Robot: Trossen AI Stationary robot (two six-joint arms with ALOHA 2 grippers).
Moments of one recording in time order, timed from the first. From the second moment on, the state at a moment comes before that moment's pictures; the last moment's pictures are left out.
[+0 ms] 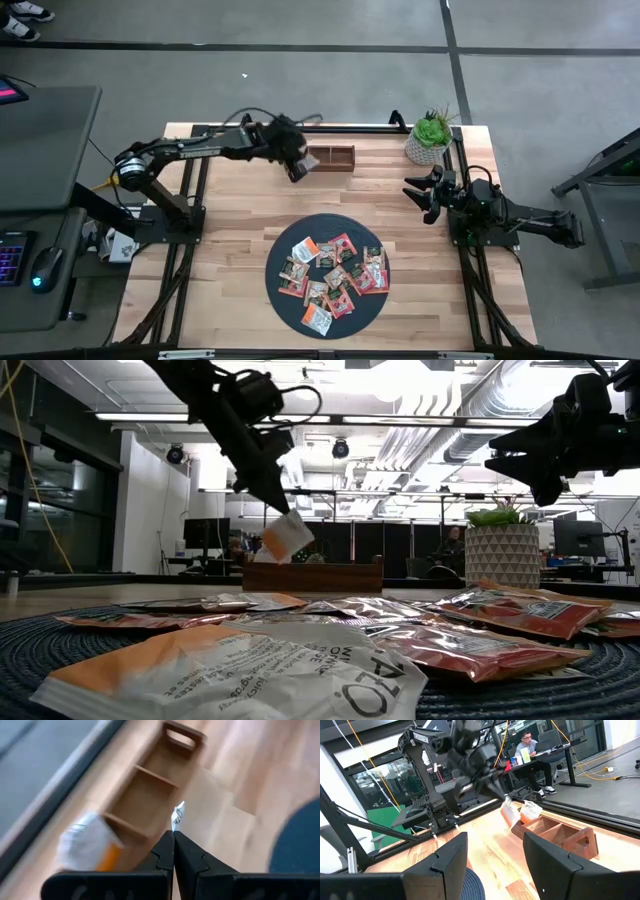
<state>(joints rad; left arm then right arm) 0.46 1.54 1.13 -0.38 -0.01 0.00 -0.20 0.03 0.01 0.09 0.10 0.36</state>
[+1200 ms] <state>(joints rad) 0.62 1.52 0.76 0.21 -0.10 -0.22 -0.20 0.03 0.01 0.09 0.10 0.36</state>
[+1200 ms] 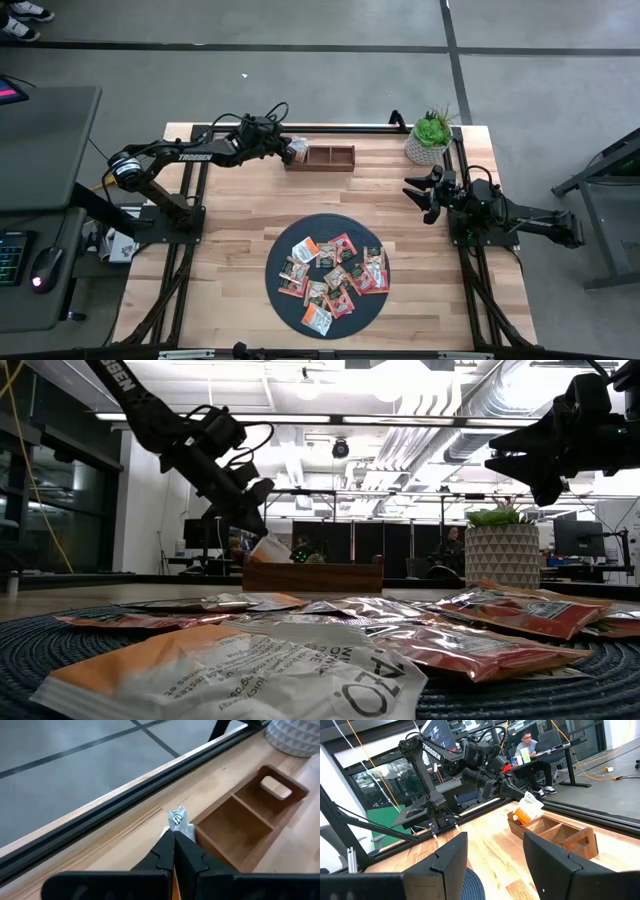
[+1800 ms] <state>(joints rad) 0.62 1.59 0.76 0.22 -0.06 -0.14 -0.20 0.03 0.01 0.09 0.10 0.36</state>
